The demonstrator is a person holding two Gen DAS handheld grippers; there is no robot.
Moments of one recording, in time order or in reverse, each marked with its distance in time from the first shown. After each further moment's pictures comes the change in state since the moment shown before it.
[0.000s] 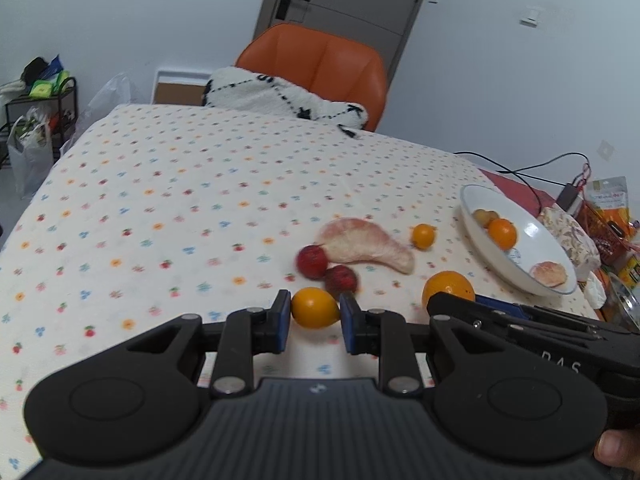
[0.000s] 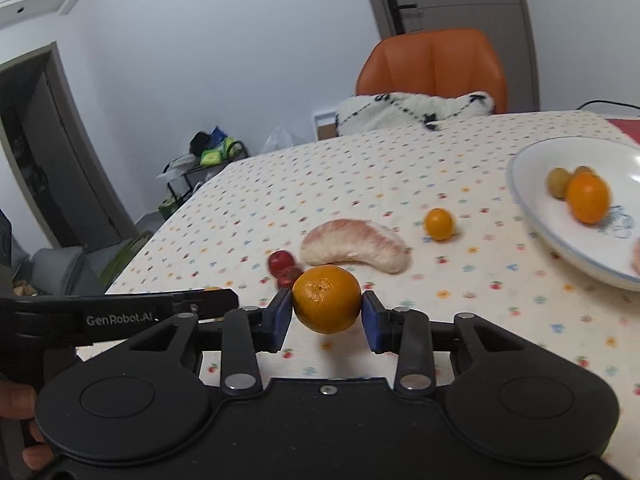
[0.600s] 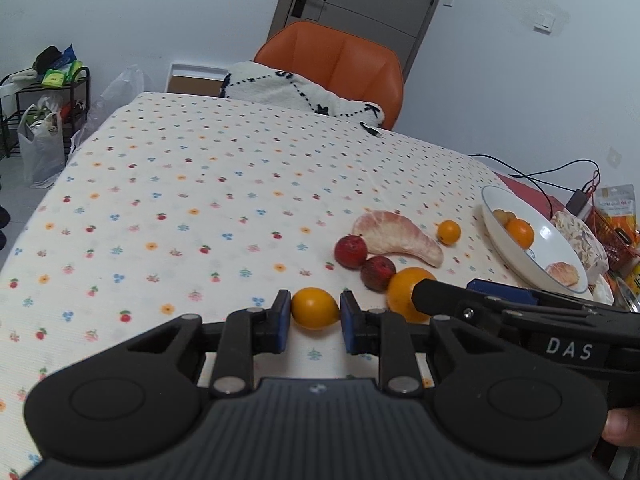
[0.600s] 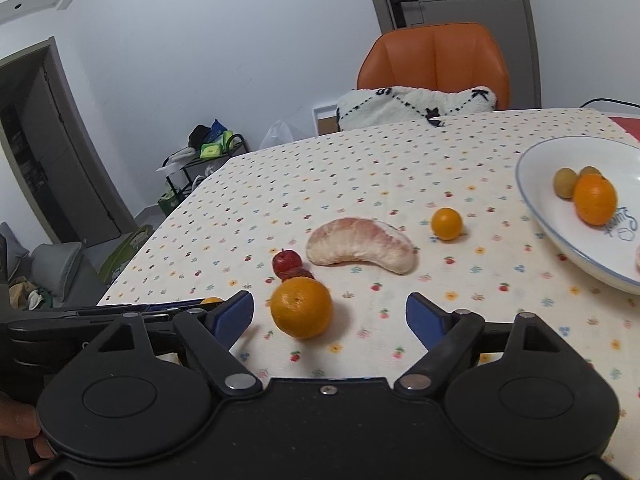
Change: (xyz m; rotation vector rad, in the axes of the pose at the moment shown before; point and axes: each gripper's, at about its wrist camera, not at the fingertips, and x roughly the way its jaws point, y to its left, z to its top) left arm -0.005 0.031 -0.006 -0.045 0.008 0.024; right arm 0.016 0.018 0.006 -0.019 0.043 0.014
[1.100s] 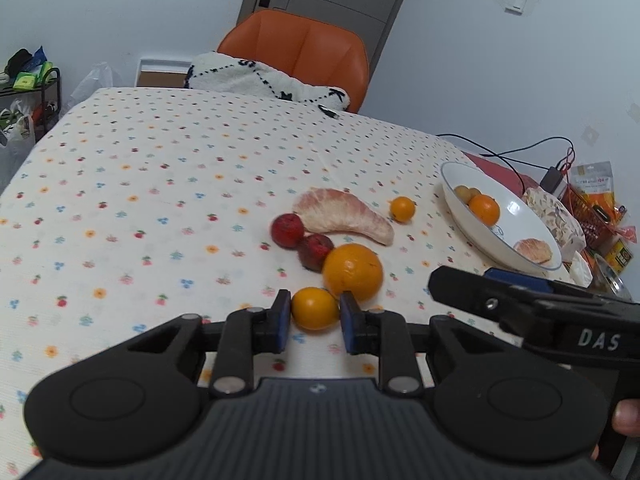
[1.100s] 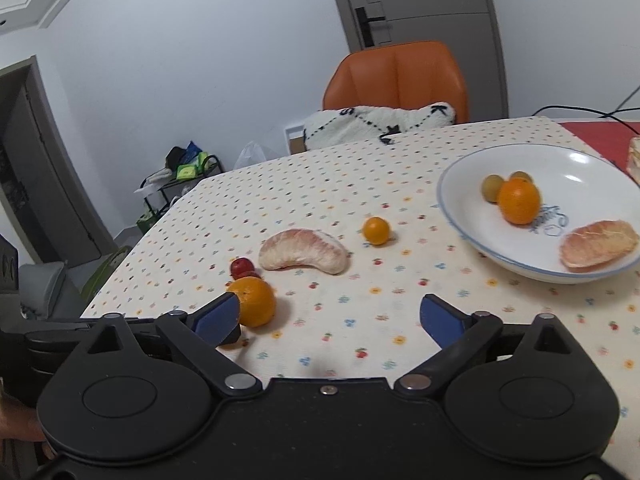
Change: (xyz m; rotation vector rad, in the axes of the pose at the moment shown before) left arm 0.006 -0.031 -0.010 0.047 0.029 -0.065; right arm -0.037 -0.028 -0.008 0.031 -0.055 -0.065
